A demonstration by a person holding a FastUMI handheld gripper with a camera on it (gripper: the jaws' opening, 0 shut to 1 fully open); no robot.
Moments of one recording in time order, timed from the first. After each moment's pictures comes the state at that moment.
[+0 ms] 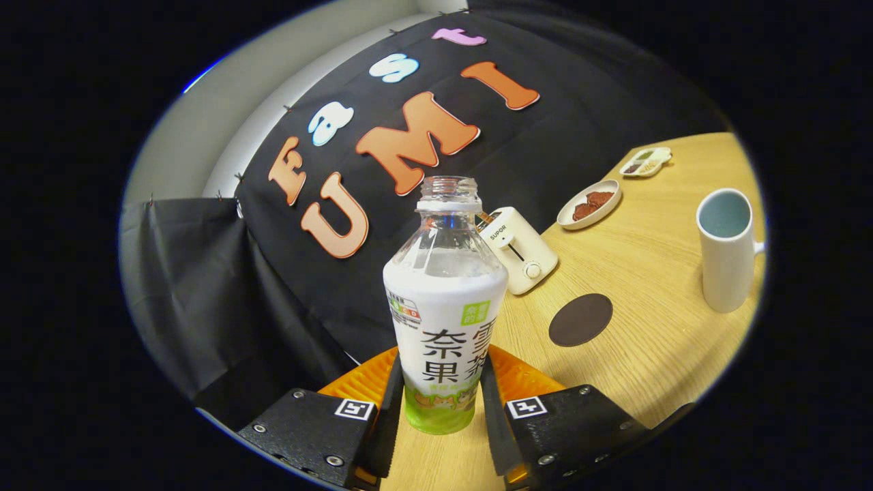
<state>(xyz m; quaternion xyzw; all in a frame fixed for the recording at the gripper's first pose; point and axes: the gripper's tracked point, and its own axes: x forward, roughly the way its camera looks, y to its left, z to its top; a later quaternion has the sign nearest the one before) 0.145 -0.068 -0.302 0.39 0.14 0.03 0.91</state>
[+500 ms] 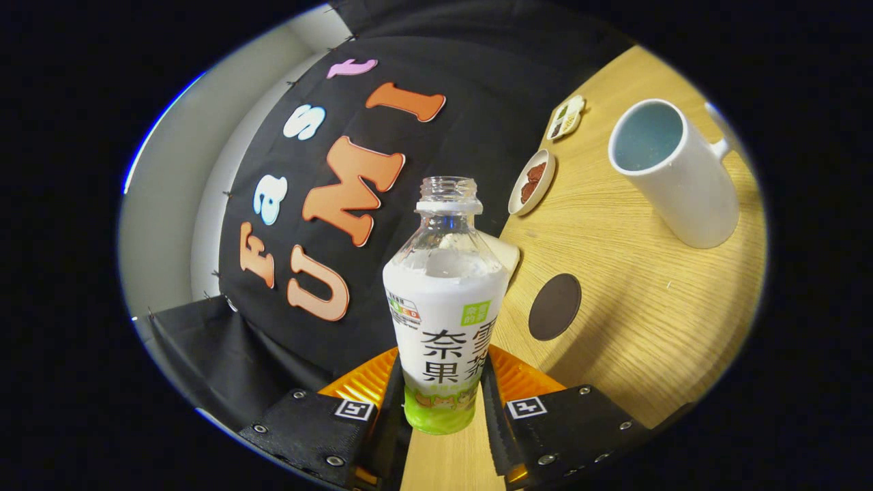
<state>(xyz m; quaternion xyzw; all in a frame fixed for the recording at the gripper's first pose) 0.147 -0.118 -0.322 0.56 0.10 -0.04 0.82</state>
